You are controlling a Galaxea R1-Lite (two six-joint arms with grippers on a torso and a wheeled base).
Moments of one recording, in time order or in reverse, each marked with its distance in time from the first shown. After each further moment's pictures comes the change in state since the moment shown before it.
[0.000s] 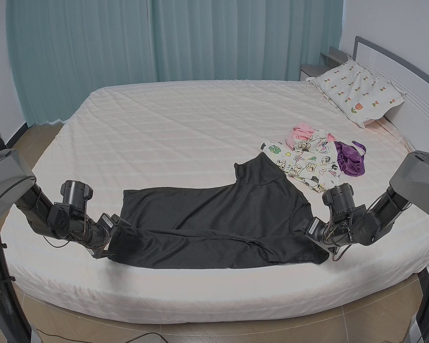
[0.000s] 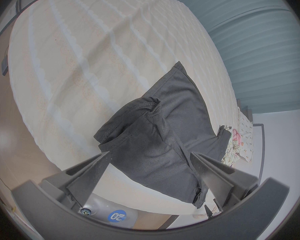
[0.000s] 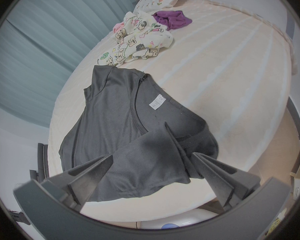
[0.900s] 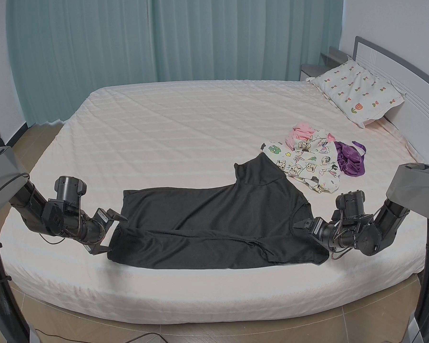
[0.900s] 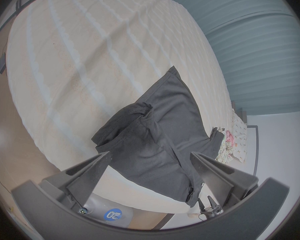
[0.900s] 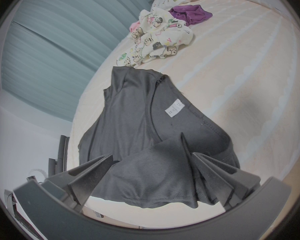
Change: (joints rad) left arm 0.022 -0.031 -0.002 0.001 -0.046 -0.003; right arm -0.098 0.098 0.093 -0.359 0.247 -0.109
